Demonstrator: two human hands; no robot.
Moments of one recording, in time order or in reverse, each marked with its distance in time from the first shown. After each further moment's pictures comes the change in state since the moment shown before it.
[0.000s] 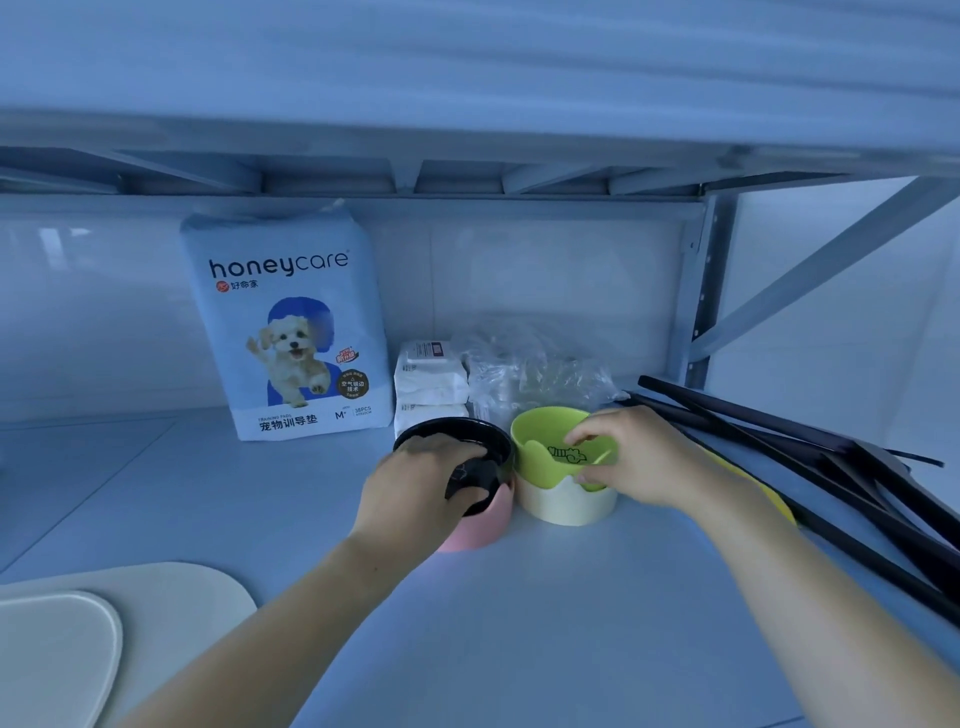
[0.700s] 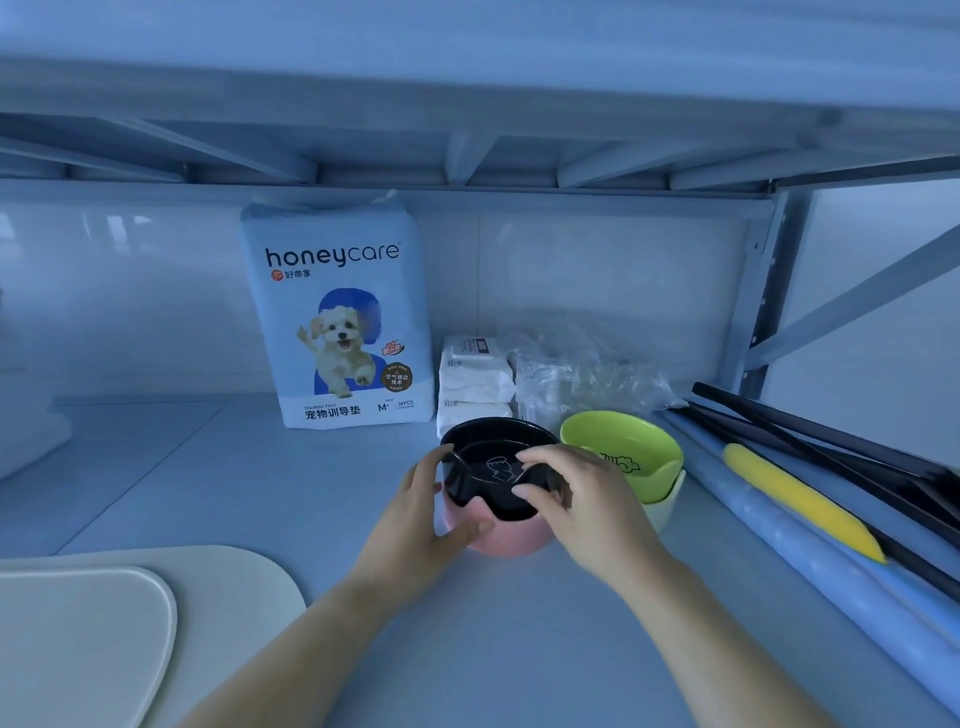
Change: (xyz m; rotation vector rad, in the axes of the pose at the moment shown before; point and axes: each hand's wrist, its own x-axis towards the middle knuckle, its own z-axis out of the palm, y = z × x) left_hand -0.032 -0.058 0.020 -0.527 -0.103 -0.255; right_hand 0.005 -0.066 0.083 0.200 0.308 -0.196
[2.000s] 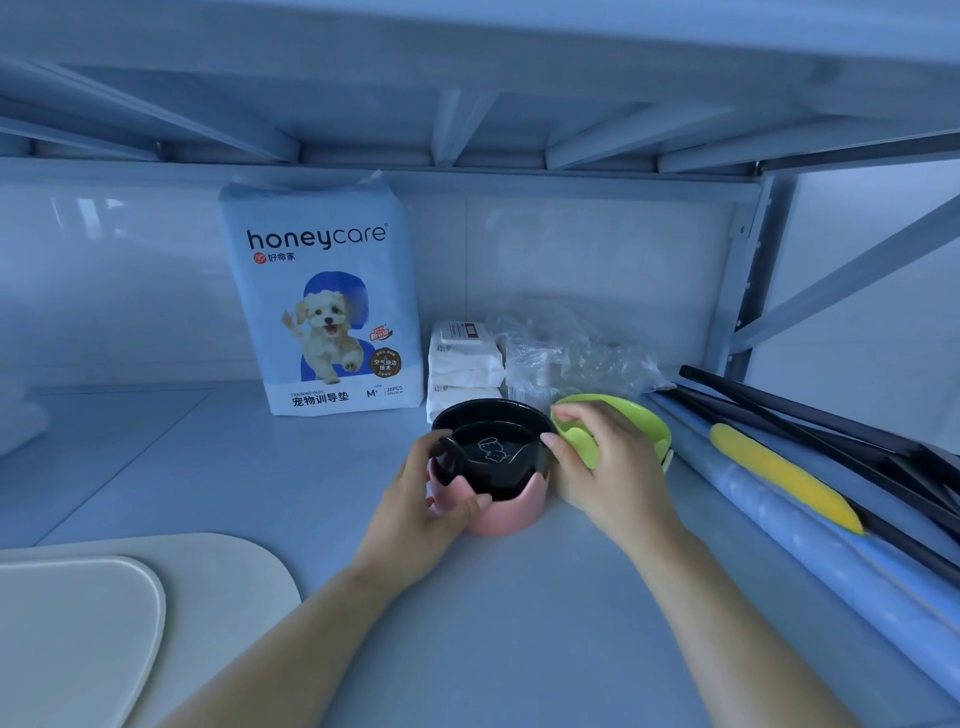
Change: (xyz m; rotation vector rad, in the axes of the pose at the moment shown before) left_hand 0.000 -0.002 0.008 -0.199 0.035 -0.004; right_hand 0.002 0.017 -0.011 -0.038 0.245 0.020
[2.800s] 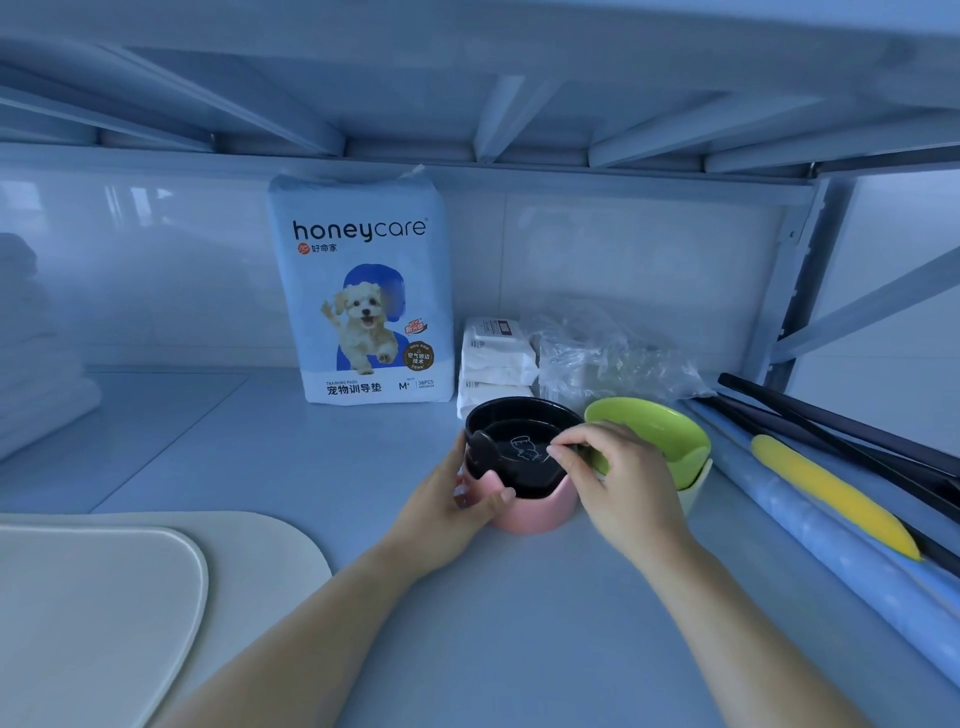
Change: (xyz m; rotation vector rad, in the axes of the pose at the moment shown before) left_hand 0.004 0.000 -0.003 -0.014 -0.120 -0.085; right_hand -0.004 -0.012 0.015 0.099 -0.068 -0.004
